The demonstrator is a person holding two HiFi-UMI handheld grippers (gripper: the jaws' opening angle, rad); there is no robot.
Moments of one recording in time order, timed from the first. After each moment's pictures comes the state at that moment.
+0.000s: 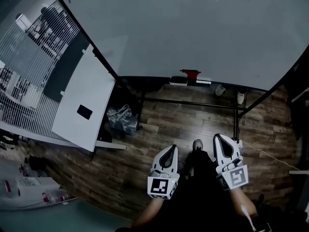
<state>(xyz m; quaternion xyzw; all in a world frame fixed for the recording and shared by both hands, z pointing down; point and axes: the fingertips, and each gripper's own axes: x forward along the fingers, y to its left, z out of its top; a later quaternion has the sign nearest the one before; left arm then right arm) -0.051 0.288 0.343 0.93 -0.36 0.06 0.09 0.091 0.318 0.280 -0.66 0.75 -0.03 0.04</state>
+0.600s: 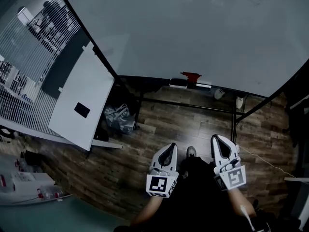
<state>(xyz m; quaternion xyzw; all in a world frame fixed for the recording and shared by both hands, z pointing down) -0.038 0.267 0.347 0.92 -0.37 0.05 0.11 0.096 0.297 0.283 -0.64 0.76 -0.03 0.03</state>
